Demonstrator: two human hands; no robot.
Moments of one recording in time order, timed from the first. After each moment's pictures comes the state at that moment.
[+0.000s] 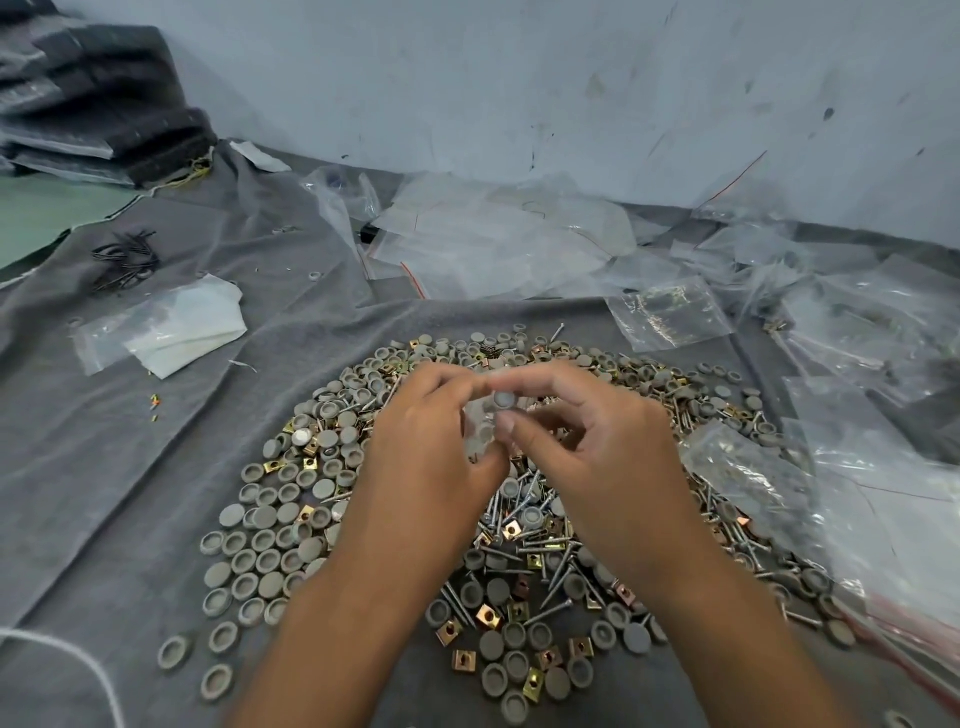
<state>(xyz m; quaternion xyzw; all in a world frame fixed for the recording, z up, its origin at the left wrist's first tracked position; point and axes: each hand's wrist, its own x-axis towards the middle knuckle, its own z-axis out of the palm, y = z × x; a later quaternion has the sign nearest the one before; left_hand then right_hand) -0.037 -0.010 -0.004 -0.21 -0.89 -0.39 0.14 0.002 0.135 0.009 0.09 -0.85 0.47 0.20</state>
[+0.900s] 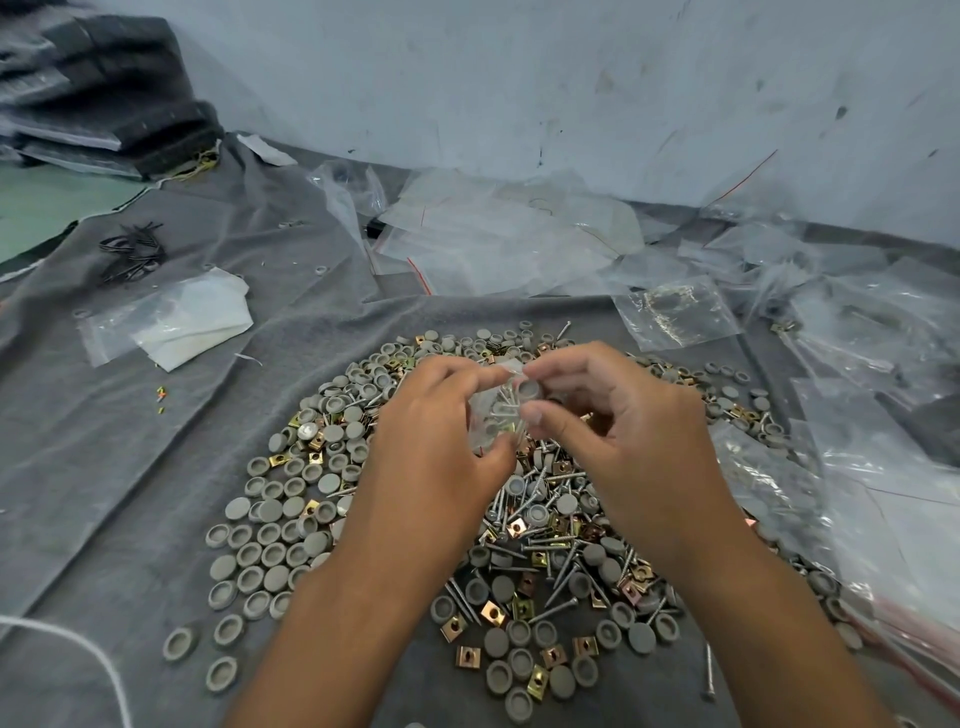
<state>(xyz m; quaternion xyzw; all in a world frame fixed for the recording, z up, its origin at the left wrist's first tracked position) -0.038 -0.012 -0.003 -0.20 -0.89 -0.39 0.14 -0.001 0.149 0.012 0.08 -0.87 0.44 0.21</state>
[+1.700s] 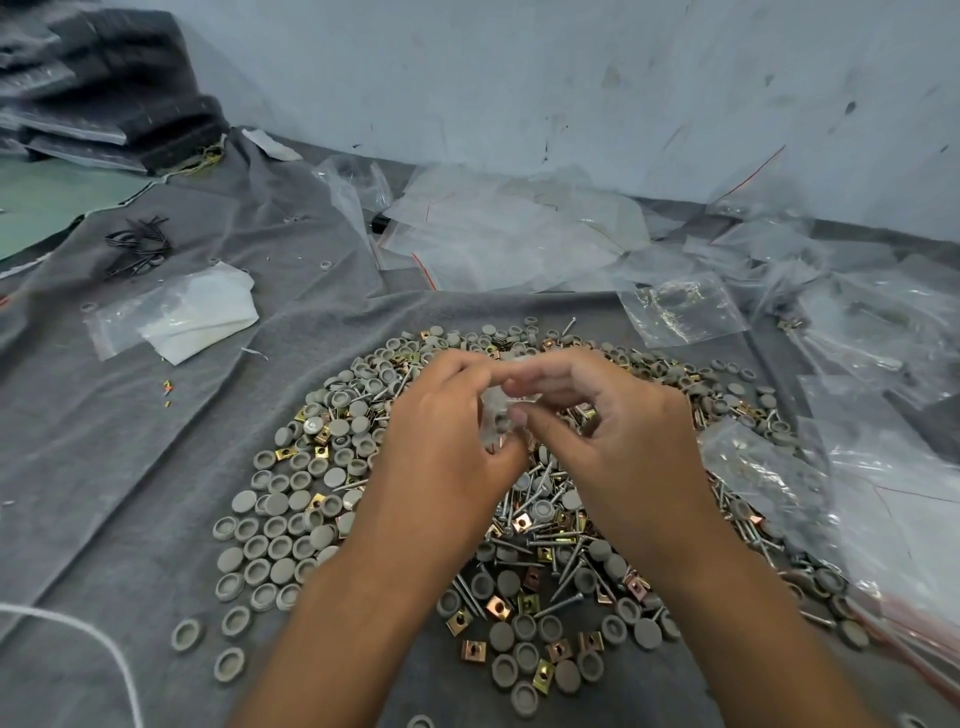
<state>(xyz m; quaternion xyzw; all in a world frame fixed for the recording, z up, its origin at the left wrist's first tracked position) -0.035 -0.009 0.003 -0.21 -0.88 -0.40 0.13 -0.004 0.135 0.006 0.10 -0.87 0.41 0.26</state>
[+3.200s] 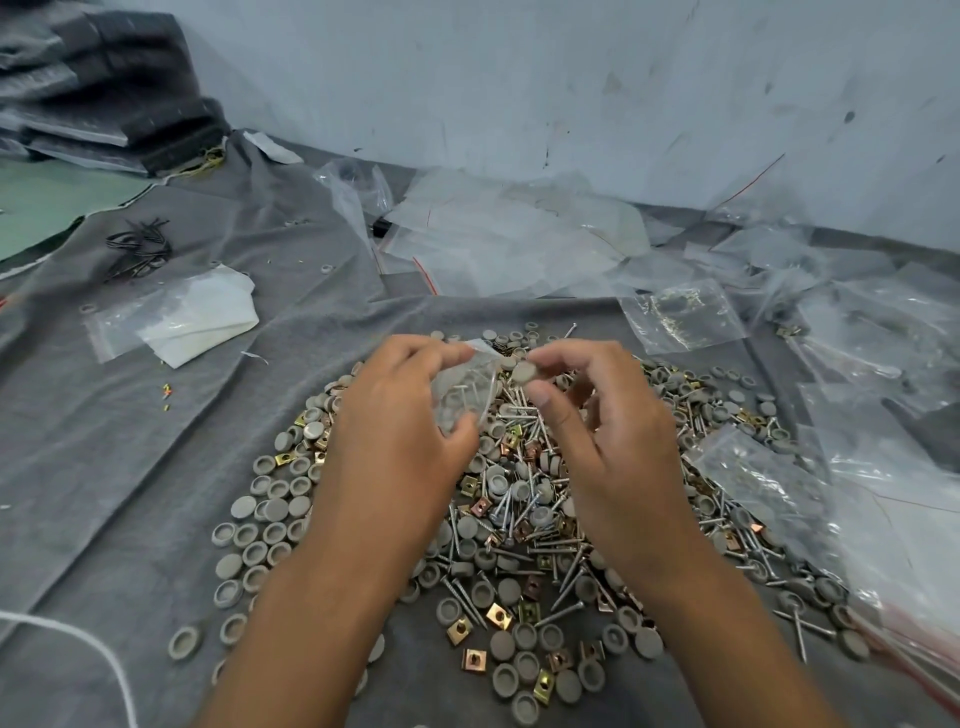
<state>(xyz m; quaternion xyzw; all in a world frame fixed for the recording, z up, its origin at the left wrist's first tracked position) -0.048 -0.030 0.001 -0.15 -0.90 -0.36 0.17 -0.012 0.132 -0.009 0.07 -0.87 0.39 0.30</state>
